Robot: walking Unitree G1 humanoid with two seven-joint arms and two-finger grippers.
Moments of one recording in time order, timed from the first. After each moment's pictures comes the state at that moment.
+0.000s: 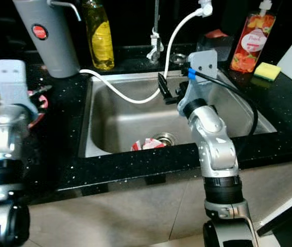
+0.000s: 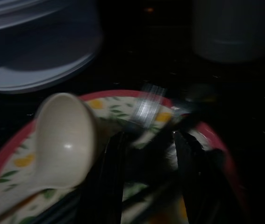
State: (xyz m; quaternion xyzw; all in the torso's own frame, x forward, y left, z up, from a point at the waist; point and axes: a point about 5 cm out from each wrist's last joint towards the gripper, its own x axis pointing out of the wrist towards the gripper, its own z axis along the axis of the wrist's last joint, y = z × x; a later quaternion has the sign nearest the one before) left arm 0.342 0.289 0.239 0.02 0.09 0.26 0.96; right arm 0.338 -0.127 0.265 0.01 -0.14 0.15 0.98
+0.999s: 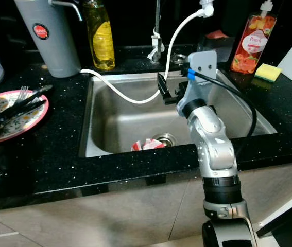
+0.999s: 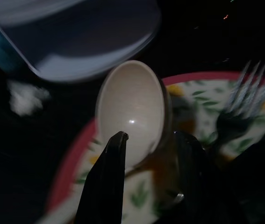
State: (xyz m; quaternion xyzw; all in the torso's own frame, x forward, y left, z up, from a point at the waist) left arm 0.336 0.341 0.228 0.05 0.12 0.29 0.95; right arm 0.338 -0.126 0.265 0.01 -0.15 0.15 0.98
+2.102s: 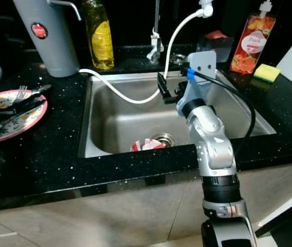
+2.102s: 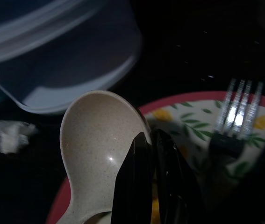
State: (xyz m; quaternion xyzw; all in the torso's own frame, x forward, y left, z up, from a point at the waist) left arm 0.352 0.350 0.231 0.13 0.10 0.25 0.95; right arm 0.340 -0.125 0.264 0.01 -0.14 0.15 0.98
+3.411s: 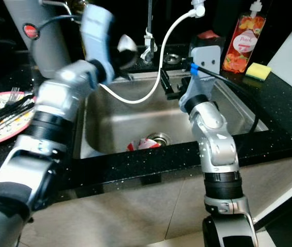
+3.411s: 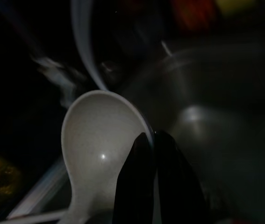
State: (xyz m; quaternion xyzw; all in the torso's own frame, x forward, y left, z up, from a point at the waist) left arm 0.394 0.066 0.270 0.25 -0.02 -0.31 0.92; right arm 0.342 -0.131 0.274 0.01 -0.16 0.14 0.98
